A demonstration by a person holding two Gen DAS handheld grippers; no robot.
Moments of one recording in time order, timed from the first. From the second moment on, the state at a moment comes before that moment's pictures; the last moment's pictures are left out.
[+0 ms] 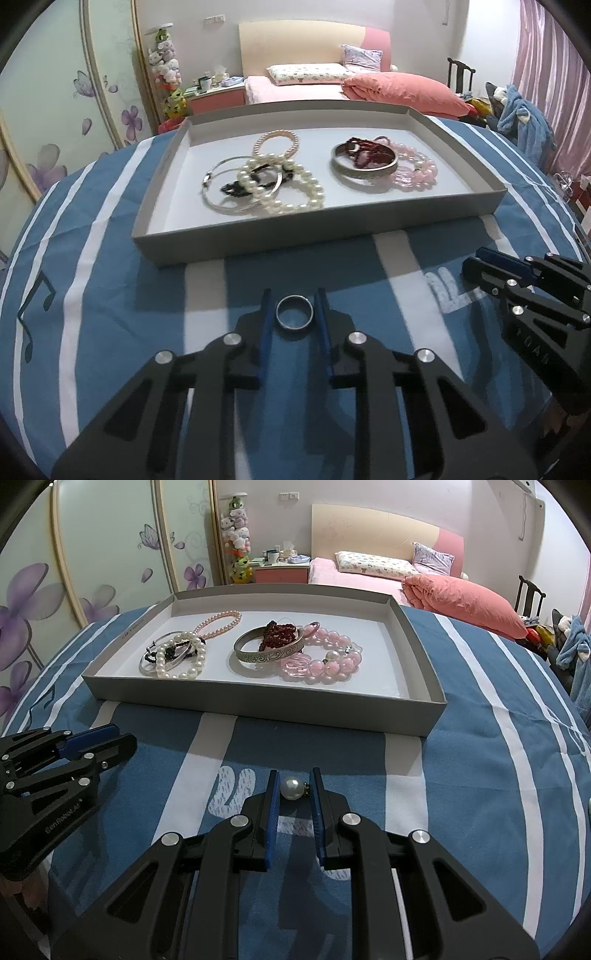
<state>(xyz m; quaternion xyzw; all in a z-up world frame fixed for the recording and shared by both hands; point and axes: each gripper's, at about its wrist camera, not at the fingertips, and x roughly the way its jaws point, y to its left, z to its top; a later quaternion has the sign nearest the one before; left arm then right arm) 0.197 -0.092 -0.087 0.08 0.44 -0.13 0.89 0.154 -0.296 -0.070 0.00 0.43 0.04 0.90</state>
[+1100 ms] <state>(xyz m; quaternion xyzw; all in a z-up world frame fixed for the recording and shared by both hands) 0.185 -0.057 -0.081 0.05 0.43 -0.10 0.90 0.142 -0.293 -0.062 0.02 0.41 0.05 0.91</state>
